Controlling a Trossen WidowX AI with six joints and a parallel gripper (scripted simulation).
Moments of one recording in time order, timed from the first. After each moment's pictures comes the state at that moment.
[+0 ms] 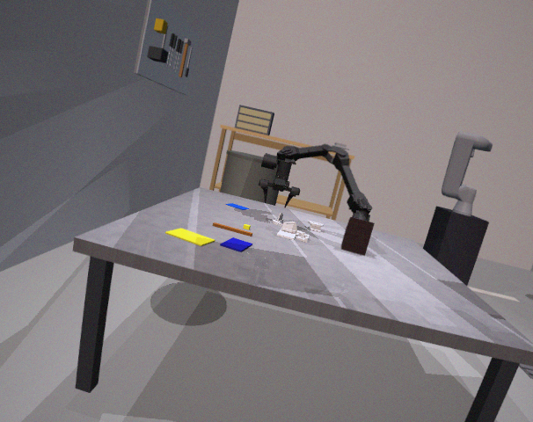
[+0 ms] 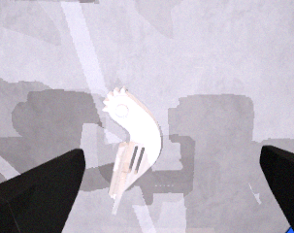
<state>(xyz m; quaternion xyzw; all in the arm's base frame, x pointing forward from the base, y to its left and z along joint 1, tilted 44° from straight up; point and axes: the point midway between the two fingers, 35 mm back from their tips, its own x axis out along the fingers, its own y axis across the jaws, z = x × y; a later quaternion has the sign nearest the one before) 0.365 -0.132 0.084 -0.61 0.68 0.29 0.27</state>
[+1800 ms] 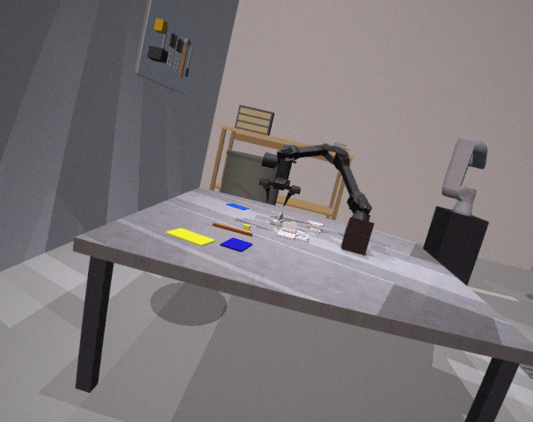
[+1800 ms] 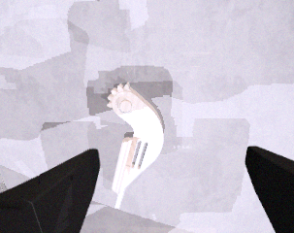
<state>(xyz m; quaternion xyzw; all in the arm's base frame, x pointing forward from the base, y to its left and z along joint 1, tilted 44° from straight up) 0.364 -0.129 0.089 -0.61 0.69 0.29 0.27</state>
